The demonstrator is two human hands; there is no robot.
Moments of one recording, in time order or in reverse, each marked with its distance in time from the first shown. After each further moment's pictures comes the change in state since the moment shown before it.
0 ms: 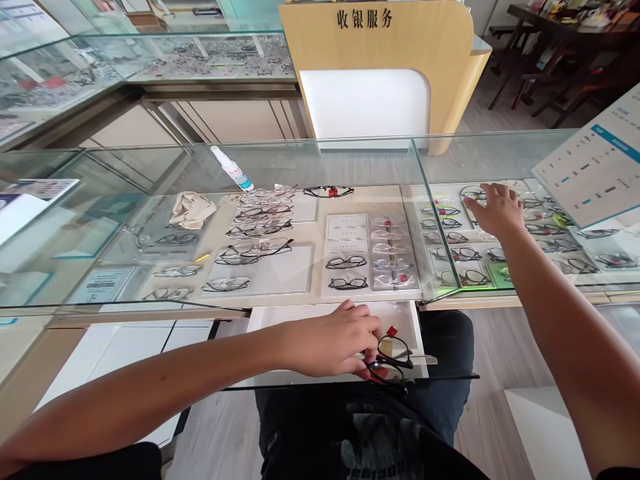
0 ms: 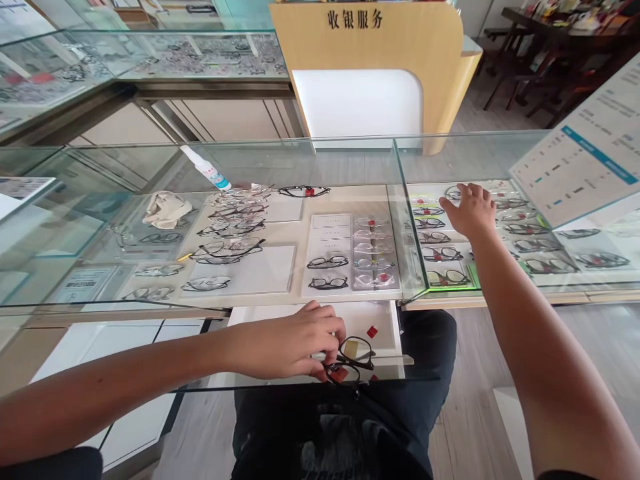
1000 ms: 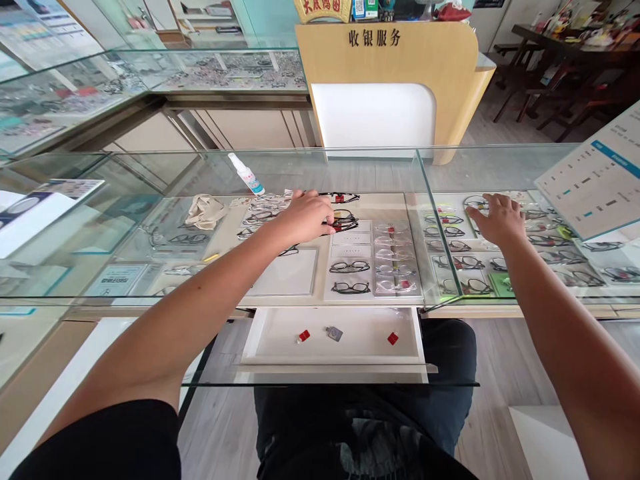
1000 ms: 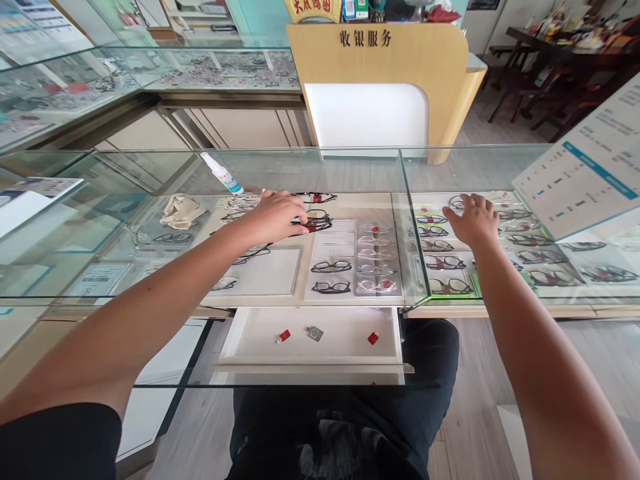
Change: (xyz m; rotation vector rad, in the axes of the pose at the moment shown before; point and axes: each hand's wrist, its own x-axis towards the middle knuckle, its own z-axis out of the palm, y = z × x) left_hand 0.000 -0.139 -0.146 0.534 0.594 -0.480; right_hand 0.001 0.000 0.002 -0.010 -0.002 0.007
